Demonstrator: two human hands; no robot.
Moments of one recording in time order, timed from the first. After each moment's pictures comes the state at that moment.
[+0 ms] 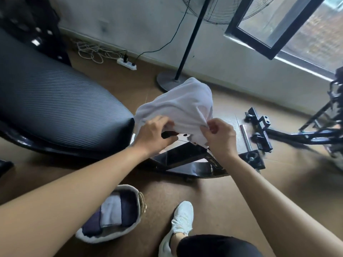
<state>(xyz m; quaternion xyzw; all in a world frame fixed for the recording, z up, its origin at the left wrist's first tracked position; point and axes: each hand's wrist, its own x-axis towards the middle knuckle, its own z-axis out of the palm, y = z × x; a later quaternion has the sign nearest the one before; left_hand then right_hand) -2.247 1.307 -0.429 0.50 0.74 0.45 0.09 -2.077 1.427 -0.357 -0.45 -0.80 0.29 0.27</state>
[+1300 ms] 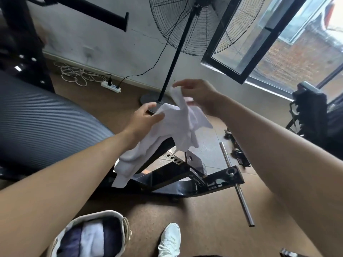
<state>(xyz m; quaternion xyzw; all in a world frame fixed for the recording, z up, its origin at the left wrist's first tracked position) -2.284 1.340 -0.332 0.33 0.60 0.65 0.32 -2.171 1.478 -0.195 -0.31 -0.84 0.43 0.15</state>
